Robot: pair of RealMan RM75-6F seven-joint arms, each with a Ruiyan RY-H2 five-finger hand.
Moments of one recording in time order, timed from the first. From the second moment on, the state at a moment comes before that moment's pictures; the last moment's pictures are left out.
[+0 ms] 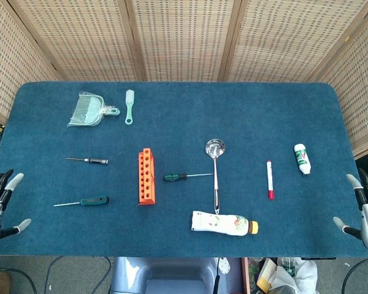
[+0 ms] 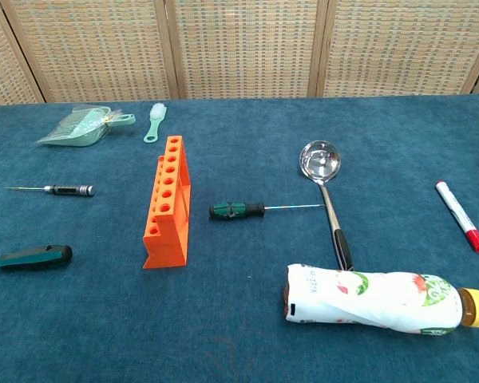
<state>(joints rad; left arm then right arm) -0.07 -1.06 0.03 -1.65 1.57 1.56 0.00 0.02 -1.04 0.09 -1.69 -1.49 1.58 -0.10</state>
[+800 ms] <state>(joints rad) -0.45 -1.24 -0.16 -1.37 1.42 1.05 -0.02 0.05 -1.02 0.11 -1.69 -1.42 1.49 -0.07</state>
